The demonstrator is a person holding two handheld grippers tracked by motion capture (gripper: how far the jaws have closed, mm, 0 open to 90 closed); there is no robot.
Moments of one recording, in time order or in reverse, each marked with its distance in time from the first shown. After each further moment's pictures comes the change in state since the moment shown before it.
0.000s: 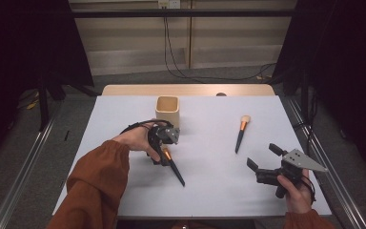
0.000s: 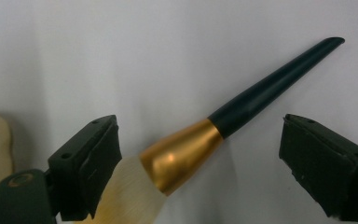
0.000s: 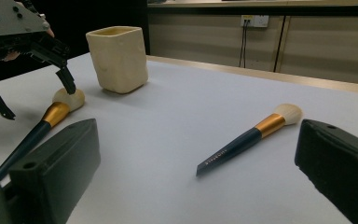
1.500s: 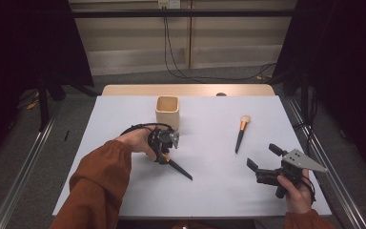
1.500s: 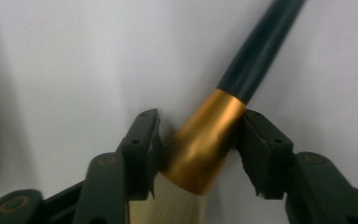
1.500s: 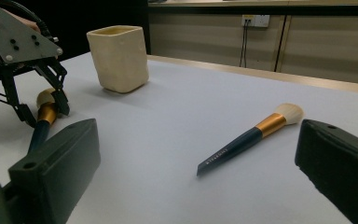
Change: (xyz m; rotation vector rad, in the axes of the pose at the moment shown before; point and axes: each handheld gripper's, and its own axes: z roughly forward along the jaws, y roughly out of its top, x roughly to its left) left arm 0.004 -0.006 0.018 0.153 -0.046 -0.023; right arm 0.000 0.000 0.000 0.003 0.002 0.002
